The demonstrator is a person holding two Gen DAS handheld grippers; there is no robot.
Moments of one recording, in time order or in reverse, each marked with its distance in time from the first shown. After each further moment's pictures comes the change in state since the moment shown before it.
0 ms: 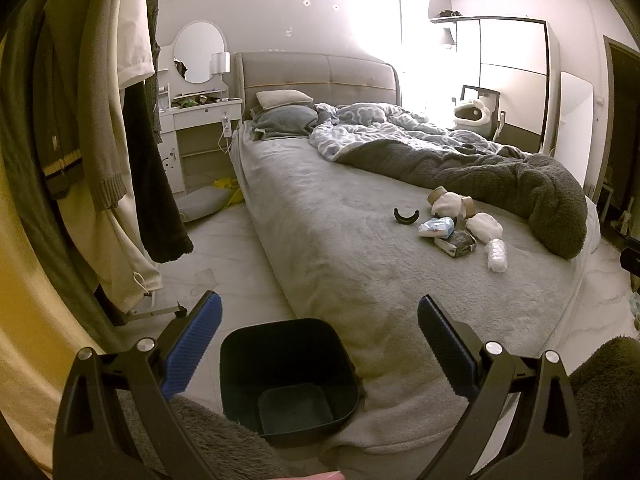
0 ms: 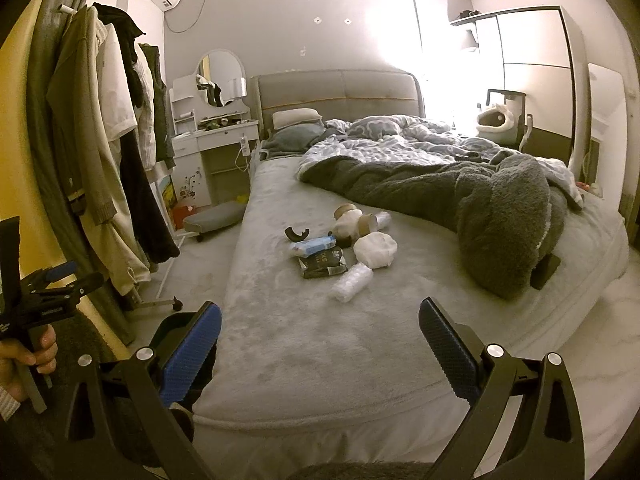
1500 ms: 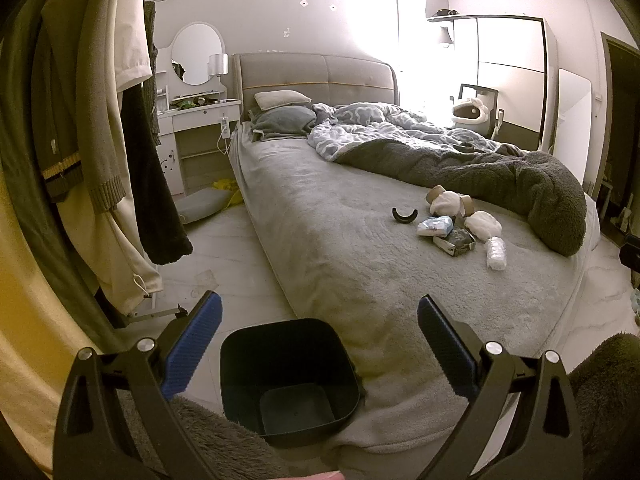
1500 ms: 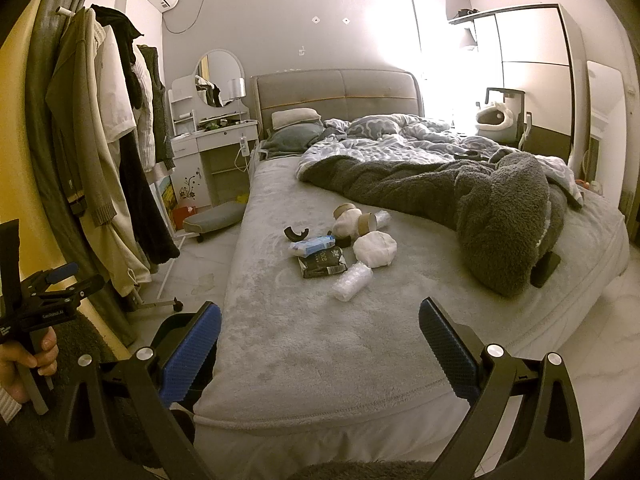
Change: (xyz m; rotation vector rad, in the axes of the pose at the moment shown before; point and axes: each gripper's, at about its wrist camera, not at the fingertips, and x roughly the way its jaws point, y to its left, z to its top) left arm 0.000 -0.002 0.001 0.003 0.001 0.004; right arm 0.001 -0.003 0.001 0.002 0.005 0.005
